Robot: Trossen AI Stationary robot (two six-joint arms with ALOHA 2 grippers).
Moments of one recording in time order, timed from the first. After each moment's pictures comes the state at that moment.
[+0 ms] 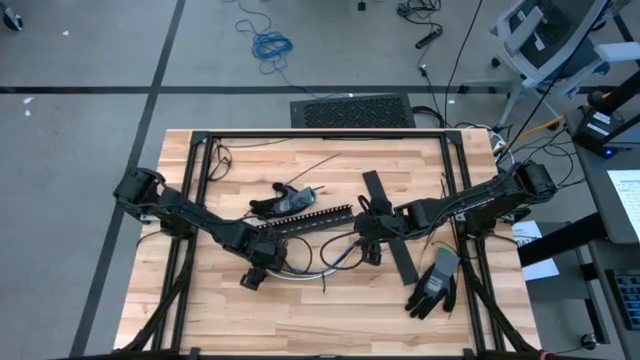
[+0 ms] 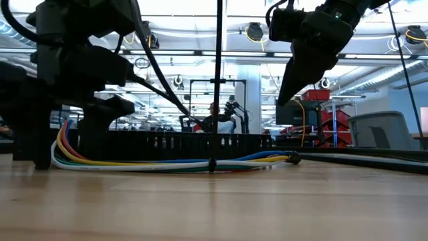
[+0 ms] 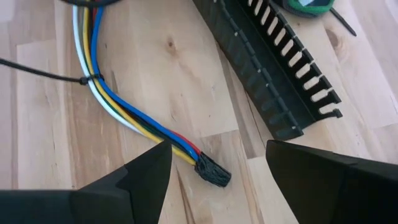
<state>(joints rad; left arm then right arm) -0.31 1.62 0.78 -0.47 0.08 0.04 0.21 1.48 0.95 -0.46 0.24 0.38</state>
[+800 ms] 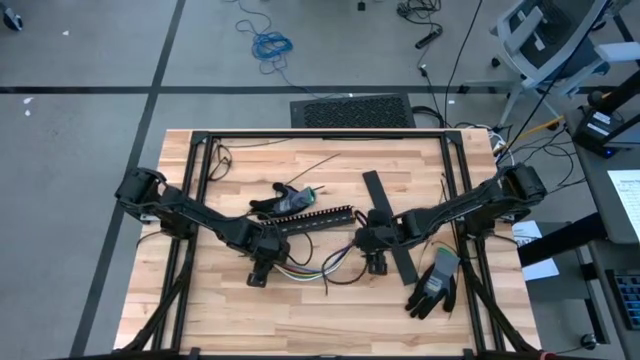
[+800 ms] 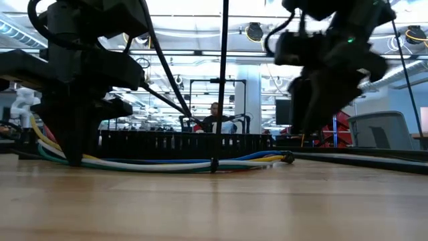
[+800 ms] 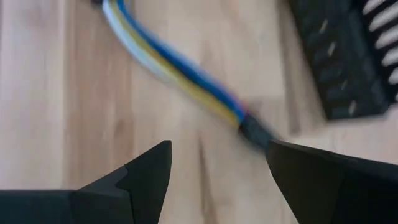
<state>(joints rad) -0.30 1.65 0.83 -0.51 0.10 -0.15 0.24 1.58 0.89 -0.41 0.15 0.28</state>
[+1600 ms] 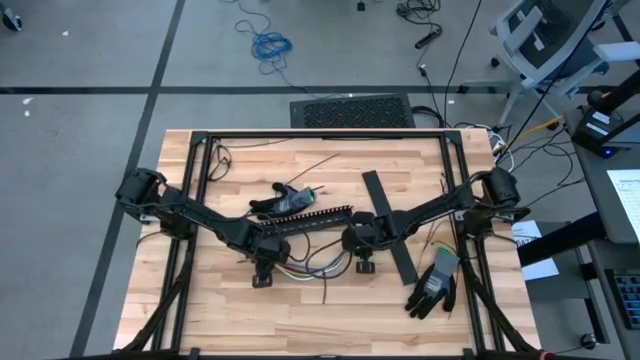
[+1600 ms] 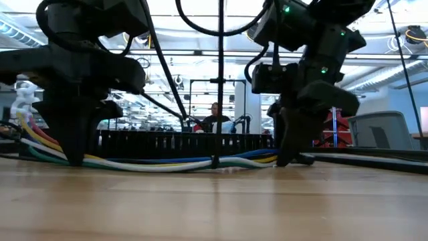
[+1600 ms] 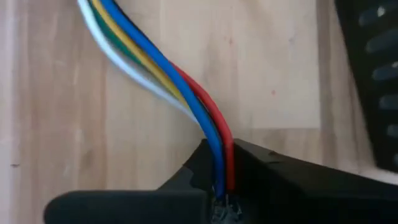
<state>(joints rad) -0.31 1.64 0.83 -0.52 0.11 -0.40 0.20 1.82 0.94 -0.35 0.06 0.22</state>
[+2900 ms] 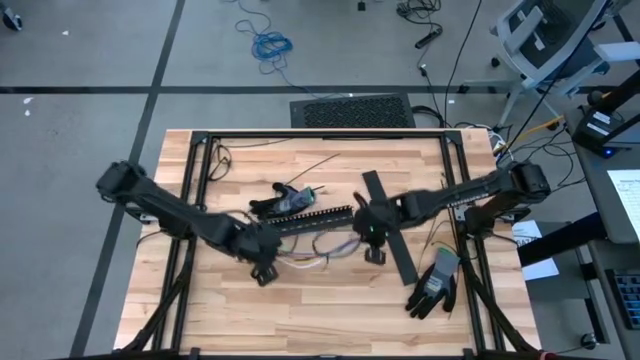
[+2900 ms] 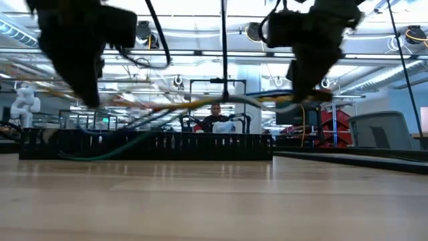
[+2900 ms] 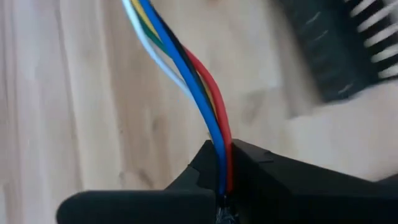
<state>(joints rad) -0.40 1.43 0.89 -0.62 -0.11 -0.83 0.15 1.53 1.05 -0.66 -0.03 0.38</state>
